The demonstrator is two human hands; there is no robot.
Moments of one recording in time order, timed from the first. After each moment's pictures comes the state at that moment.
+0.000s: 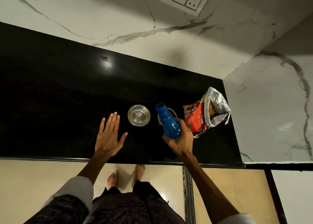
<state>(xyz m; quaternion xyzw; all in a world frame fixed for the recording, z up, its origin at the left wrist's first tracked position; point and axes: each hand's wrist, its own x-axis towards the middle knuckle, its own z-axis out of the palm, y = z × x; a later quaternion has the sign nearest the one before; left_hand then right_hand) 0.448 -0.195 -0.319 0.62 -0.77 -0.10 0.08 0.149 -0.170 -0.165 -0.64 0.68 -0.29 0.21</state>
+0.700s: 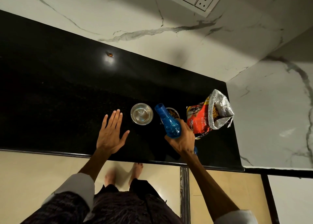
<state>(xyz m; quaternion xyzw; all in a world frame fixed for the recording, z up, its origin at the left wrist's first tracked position) 0.448 -0.195 -0.319 0.62 -0.77 -0.09 0.09 0.140 -0.180 -0.182 -0.67 0.70 -0.19 0.16</state>
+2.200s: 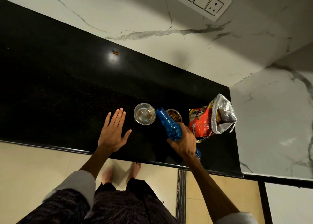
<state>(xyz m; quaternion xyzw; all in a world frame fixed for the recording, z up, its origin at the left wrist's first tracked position) 0.448 -0.194 -0.318 0.62 -0.77 -0.10 0.09 0.138 -0.182 -0.186 -0.68 0.71 -0.11 0.14</state>
